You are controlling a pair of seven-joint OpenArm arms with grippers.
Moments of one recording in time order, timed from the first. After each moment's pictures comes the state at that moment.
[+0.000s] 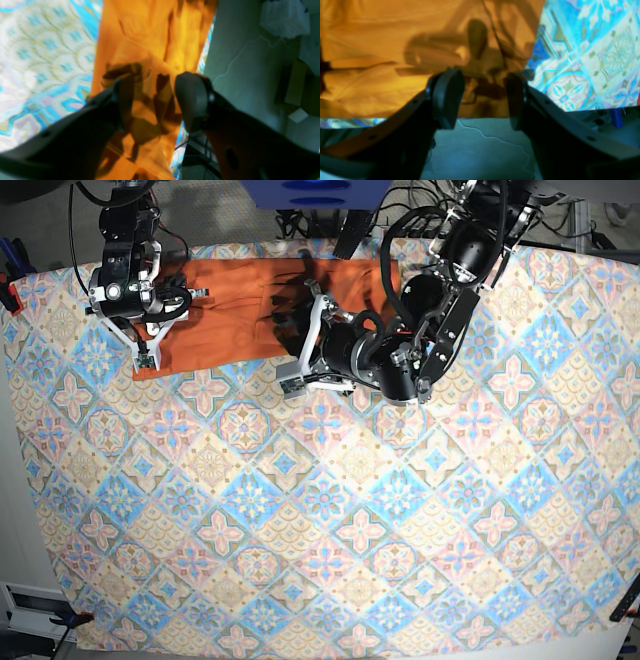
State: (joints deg) left arm -5.1 -7.6 28.6 91.5 -41.0 -40.5 76.0; right arm -20.9 6.6 10.3 108.4 0.2 11.1 -74.3
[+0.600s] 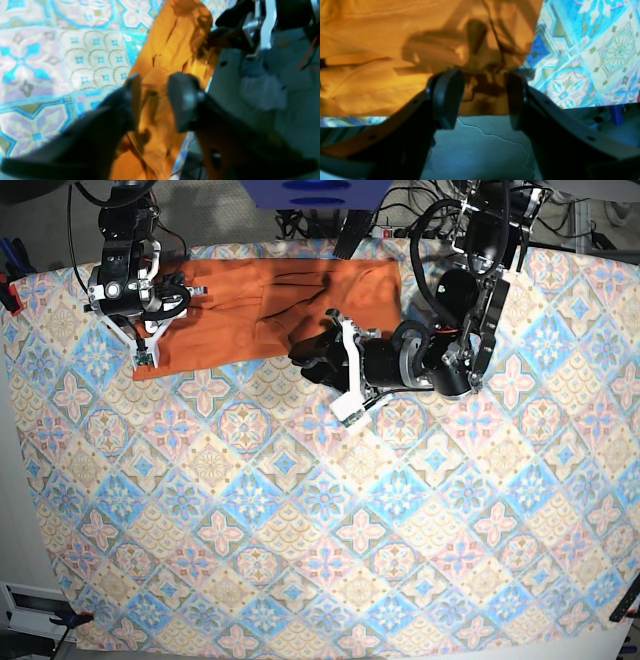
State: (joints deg) left arm -0.6 -9.5 14.9 91.4 -48.8 -40.2 63.9; right arm -21.1 6.7 10.3 108.4 0.2 11.1 -74.4
